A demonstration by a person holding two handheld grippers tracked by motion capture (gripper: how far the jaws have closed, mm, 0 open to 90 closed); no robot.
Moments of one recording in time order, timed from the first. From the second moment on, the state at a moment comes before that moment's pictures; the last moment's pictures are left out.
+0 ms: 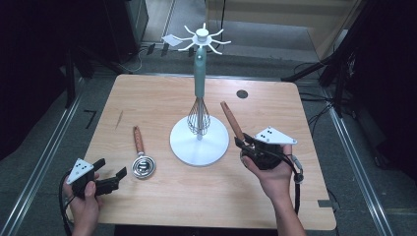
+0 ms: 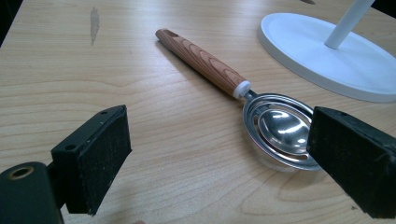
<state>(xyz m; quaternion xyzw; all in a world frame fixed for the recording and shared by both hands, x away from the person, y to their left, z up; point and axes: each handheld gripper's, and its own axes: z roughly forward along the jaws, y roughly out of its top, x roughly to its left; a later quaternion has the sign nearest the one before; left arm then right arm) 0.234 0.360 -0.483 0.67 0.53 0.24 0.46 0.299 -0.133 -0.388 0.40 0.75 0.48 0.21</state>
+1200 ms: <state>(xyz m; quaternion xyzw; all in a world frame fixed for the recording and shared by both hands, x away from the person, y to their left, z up) 0.234 0.361 -0.483 0.67 0.53 0.24 0.46 0.278 -0.124 -0.351 0.38 0.69 0.57 0.23</state>
